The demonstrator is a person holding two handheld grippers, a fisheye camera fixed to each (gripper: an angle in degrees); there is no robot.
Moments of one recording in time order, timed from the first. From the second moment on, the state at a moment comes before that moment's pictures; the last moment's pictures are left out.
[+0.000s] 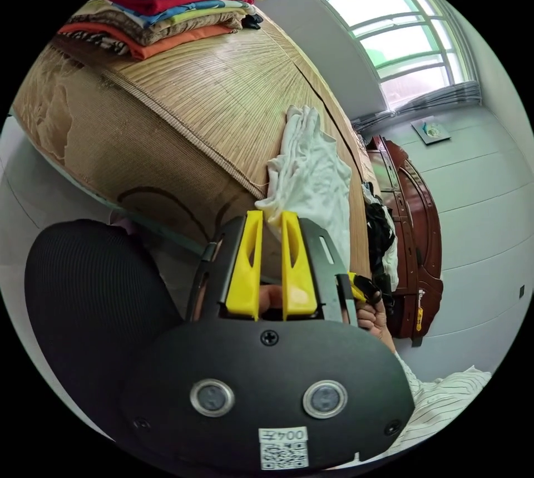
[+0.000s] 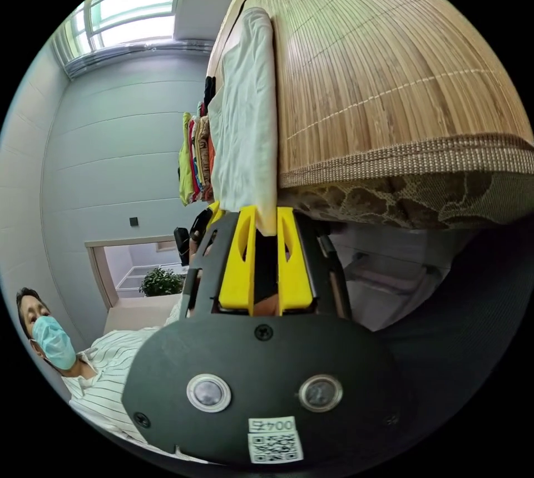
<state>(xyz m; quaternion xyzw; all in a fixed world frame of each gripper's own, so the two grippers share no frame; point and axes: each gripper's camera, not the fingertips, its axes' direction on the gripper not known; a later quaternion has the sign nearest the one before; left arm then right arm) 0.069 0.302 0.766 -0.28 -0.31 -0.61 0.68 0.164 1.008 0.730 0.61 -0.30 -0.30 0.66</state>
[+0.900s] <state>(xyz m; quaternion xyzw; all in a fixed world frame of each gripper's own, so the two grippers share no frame) 0.161 0.436 0.981 -0.09 -0.16 -0.75 0.64 0.188 1.052 0.707 0.55 -0.42 -0.31 0.65</state>
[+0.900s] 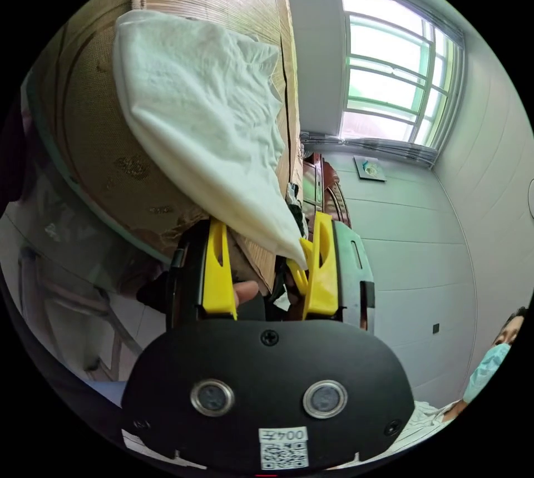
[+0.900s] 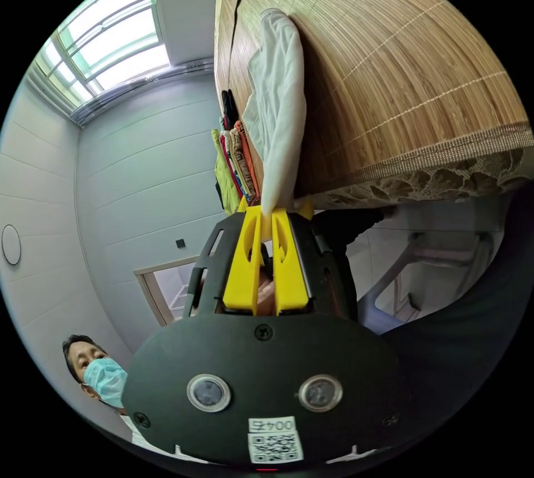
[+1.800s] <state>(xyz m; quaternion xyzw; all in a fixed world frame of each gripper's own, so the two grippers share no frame) 0.014 0.385 1.039 -0.18 -0.21 -0.74 0.61 0.242 1.024 0.590 0.54 -0.47 -0.36 0.59</state>
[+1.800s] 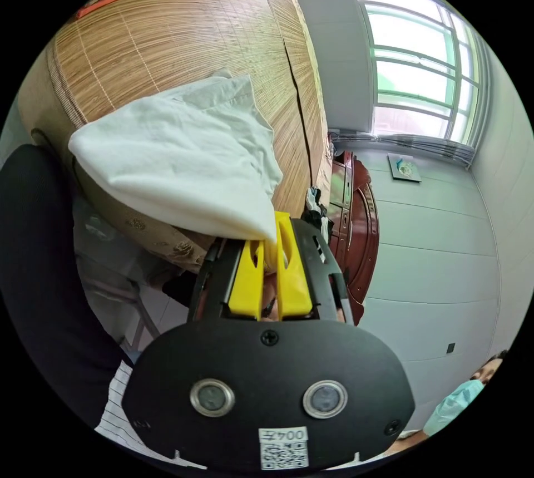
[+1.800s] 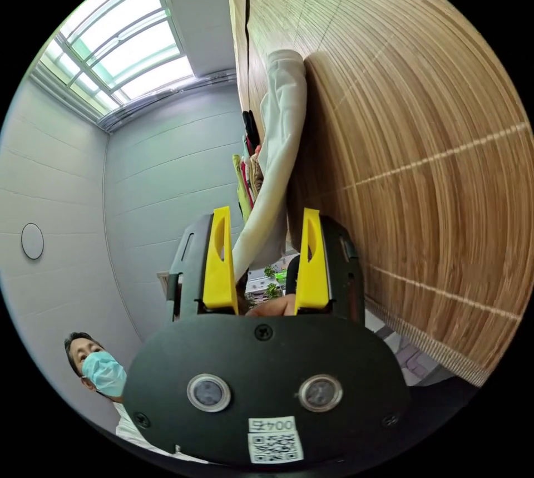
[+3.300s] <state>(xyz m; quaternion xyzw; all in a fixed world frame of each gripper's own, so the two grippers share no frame) -0.276 0.030 0.515 -0.03 -0.36 -0.48 0.80 -0.478 1.224 0.287 0.55 -0.14 -0.60 0.57</state>
